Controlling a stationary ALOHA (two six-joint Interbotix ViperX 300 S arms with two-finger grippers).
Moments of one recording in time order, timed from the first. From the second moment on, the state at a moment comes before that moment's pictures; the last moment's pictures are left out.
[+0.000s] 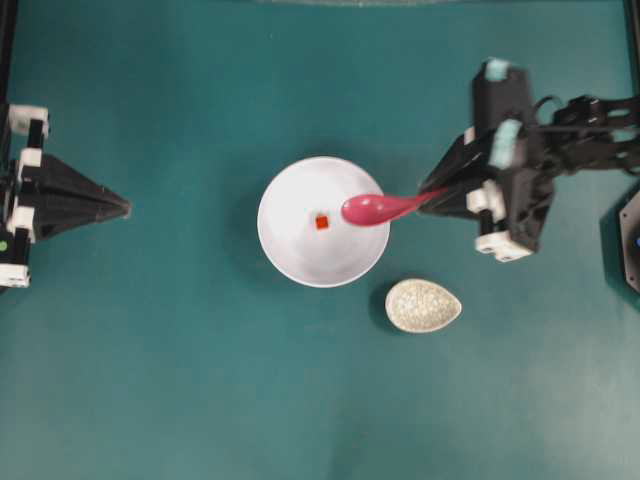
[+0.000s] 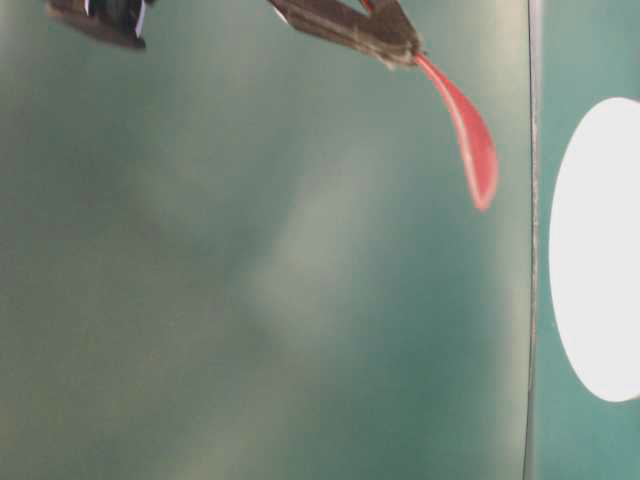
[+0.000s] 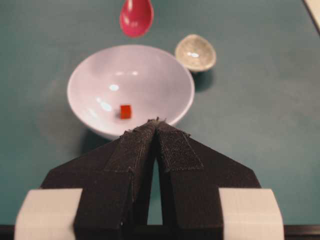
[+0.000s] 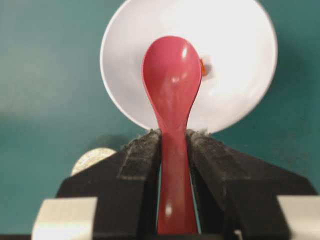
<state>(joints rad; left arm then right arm) -0.02 -0.96 1.16 0.00 0.07 -0.02 -0.17 -0.37 0.75 0.48 0.41 -0.37</state>
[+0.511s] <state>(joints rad) -0.02 -0.96 1.16 0.00 0.07 -0.02 -0.17 -0.12 0.52 0.41 0.63 -0.34</state>
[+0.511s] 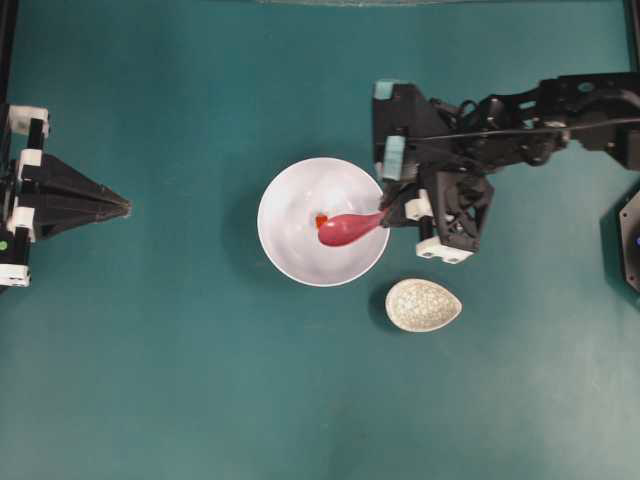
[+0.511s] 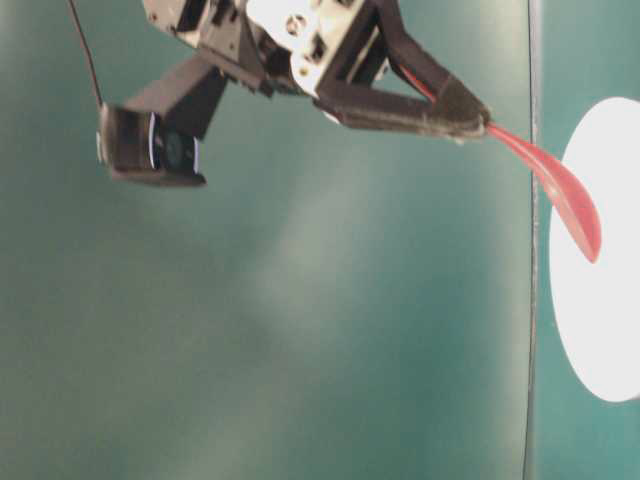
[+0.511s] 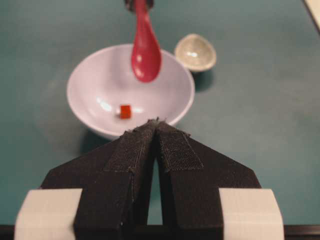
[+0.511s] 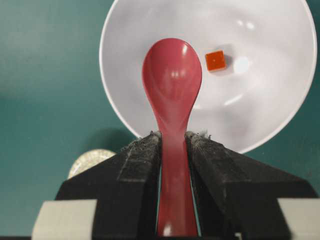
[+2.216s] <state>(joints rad) -0.02 -0.96 1.16 0.00 0.07 -0.02 -0.14 0.08 0.40 0.22 0.66 -0.10</state>
